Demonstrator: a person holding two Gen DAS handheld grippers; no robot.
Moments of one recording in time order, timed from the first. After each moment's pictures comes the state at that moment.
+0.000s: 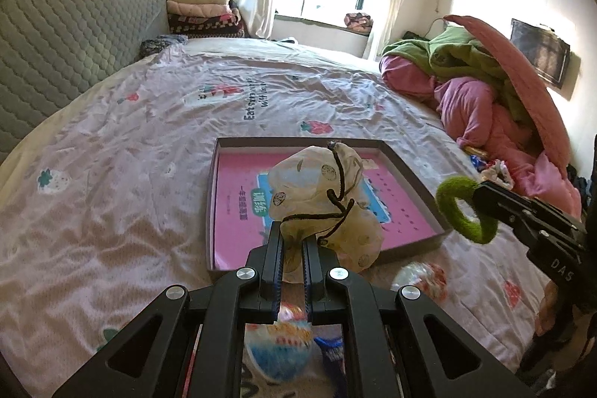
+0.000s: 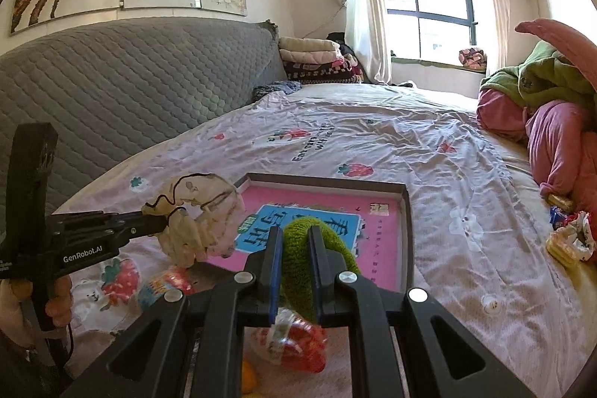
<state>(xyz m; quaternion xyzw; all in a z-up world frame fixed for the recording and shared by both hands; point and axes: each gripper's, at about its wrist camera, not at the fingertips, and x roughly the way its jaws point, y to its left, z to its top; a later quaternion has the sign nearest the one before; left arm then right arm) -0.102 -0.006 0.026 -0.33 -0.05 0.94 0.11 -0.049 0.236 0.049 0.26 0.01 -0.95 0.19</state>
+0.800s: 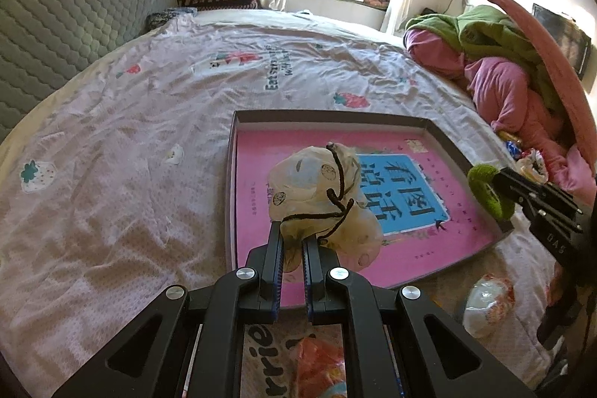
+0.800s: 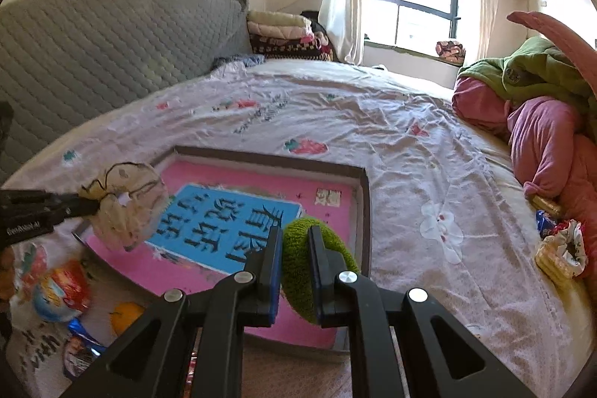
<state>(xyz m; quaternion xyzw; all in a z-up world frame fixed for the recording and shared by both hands) -0.170 -0.020 -0.021 -0.38 -0.04 0.92 0.09 -0.129 0.250 -0.005 0.30 0.06 -0.95 0.12</state>
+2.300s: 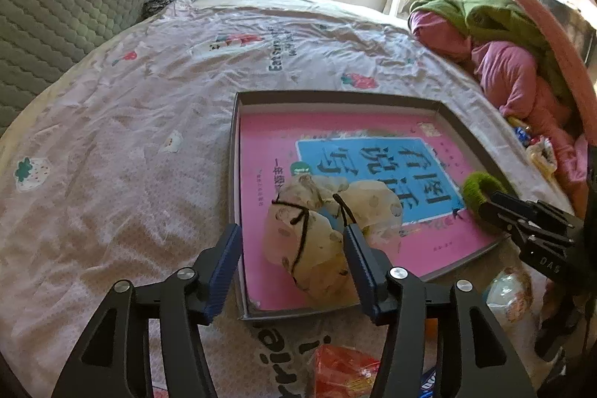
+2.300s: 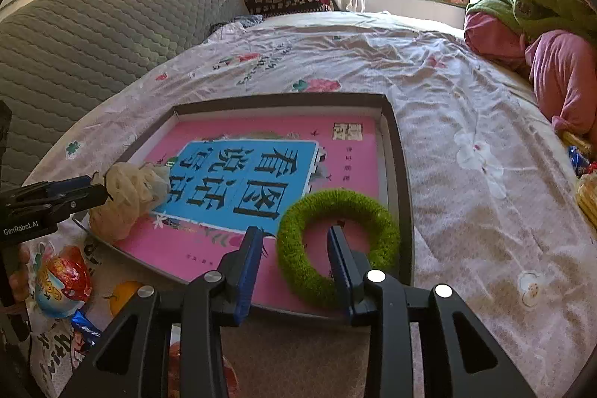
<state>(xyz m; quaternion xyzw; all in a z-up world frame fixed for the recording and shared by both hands) -0.182 -0.022 -0.033 -0.41 -0.03 0.91 0.09 -0.138 0.251 -0.041 0.38 0.00 -0.91 0.14</state>
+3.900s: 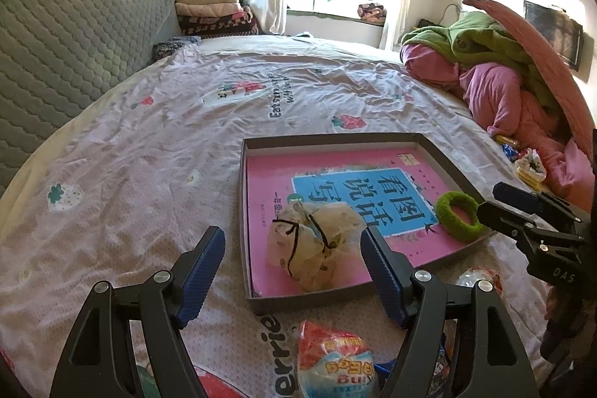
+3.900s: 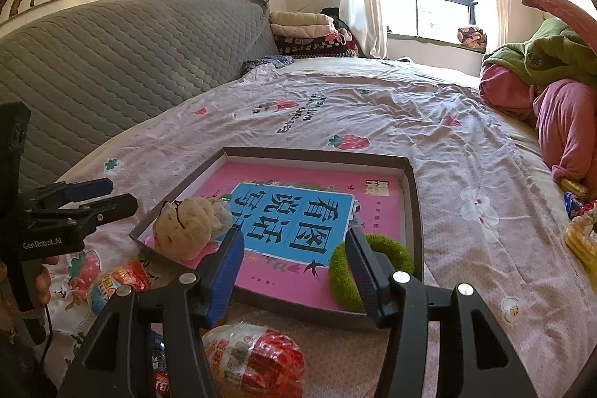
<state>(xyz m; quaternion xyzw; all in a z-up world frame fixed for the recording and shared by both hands) -0.131 -0.021 0.007 -0.34 -0.02 0.94 0.08 -0.094 0.233 0.009 0.30 0.01 -0.94 0.18</state>
